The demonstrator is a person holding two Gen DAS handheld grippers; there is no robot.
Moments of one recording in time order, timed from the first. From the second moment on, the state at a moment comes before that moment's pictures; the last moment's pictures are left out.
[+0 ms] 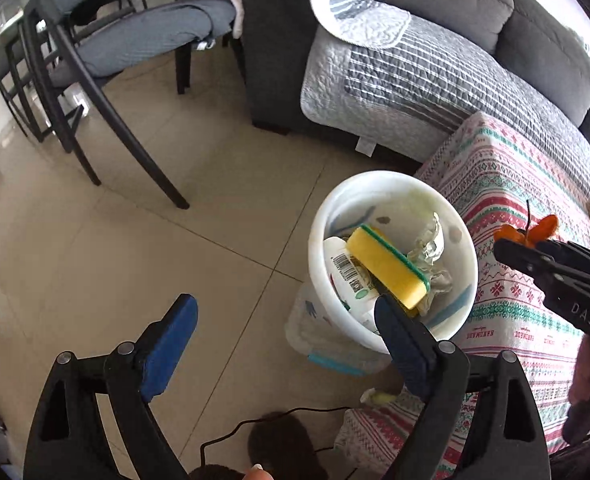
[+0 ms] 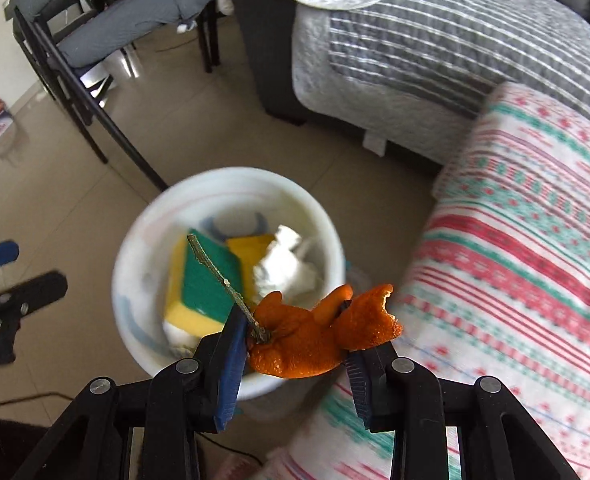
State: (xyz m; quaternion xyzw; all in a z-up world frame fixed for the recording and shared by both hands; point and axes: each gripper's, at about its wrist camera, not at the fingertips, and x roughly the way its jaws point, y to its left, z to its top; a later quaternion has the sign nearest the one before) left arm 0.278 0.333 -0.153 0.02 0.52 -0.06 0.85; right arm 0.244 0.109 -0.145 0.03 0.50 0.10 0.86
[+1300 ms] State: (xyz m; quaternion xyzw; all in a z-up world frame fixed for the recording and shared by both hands) left arm 0.058 0.210 -0.059 0.07 0.36 -0.17 0.92; right arm -0.073 0.005 -0.034 0.08 0.34 -0.22 0.91
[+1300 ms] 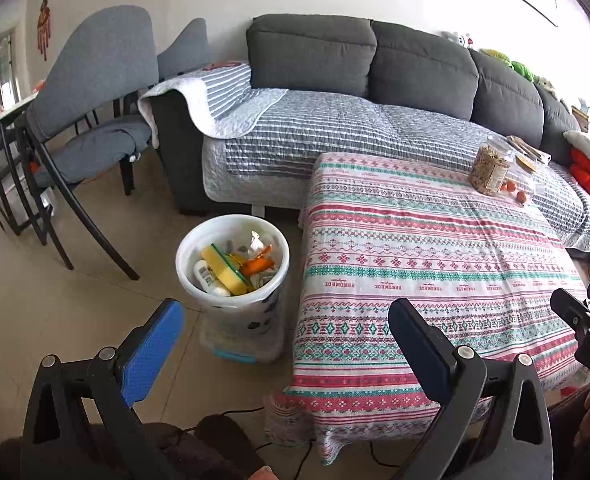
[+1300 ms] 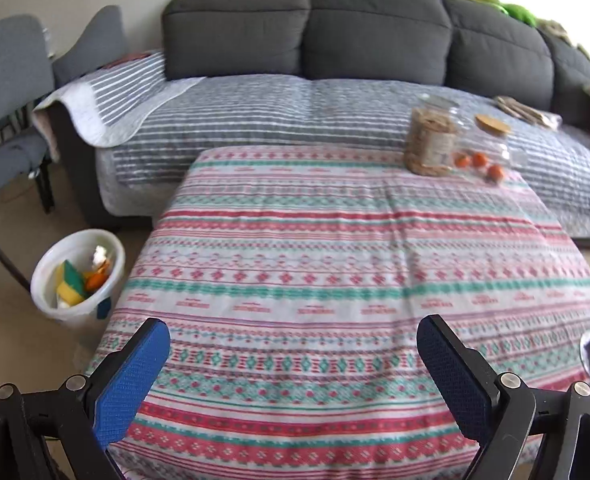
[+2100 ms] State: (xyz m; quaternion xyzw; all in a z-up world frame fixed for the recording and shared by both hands) left arm 0.057 0.201 -0.071 0.08 0.37 -0.17 0.91; right arm -0.081 -0.008 -0.041 0.10 0.34 -0.23 0.91
